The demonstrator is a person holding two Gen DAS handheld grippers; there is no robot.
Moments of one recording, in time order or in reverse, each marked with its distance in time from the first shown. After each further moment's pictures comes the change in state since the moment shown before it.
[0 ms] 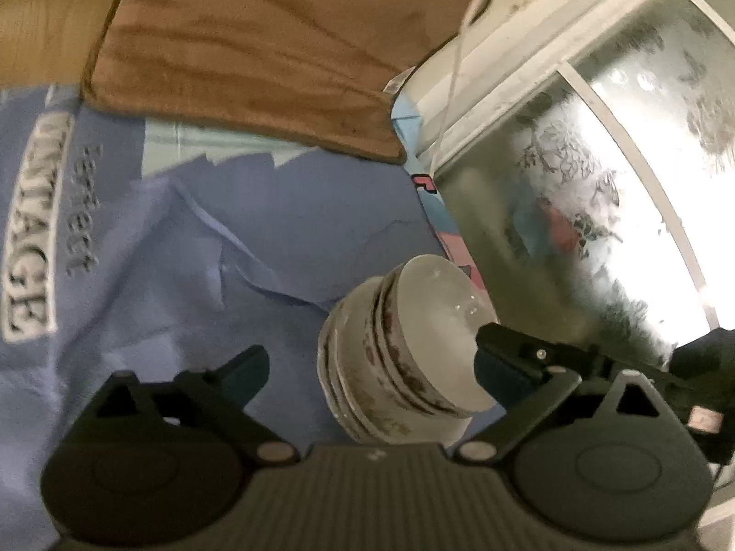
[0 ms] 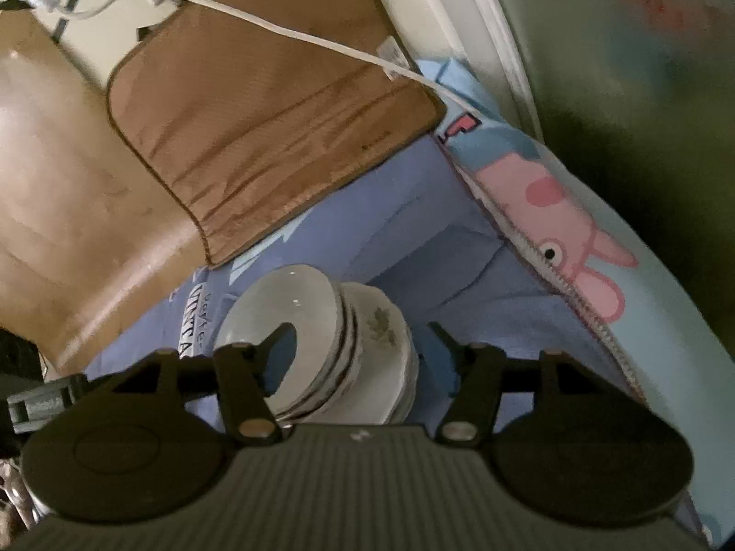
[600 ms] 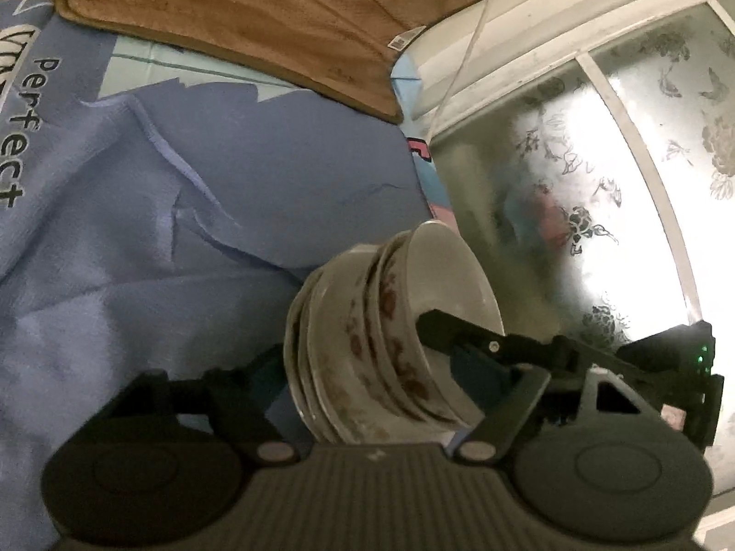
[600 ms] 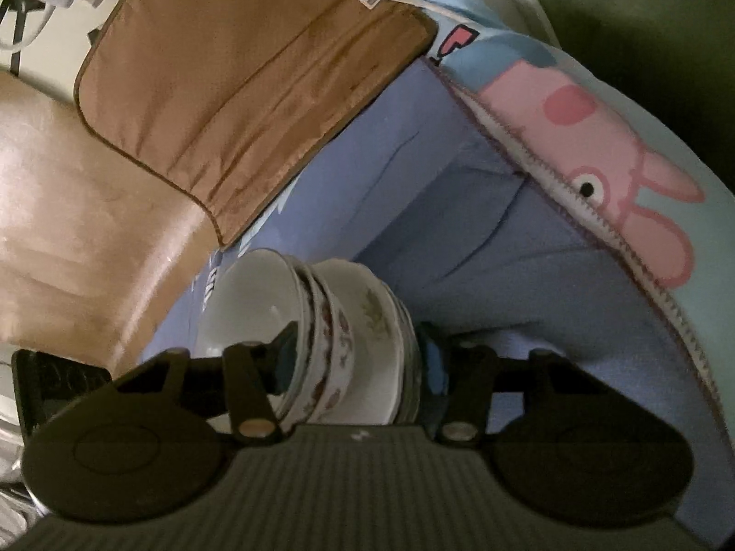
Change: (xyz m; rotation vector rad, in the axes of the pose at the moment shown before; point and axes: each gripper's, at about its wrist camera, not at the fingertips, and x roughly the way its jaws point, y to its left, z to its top) left arm 0.039 0.013 -0.003 -0.094 0.085 -0.089; right arm 0.032 -0.018 0.006 0.100 0.142 0.099
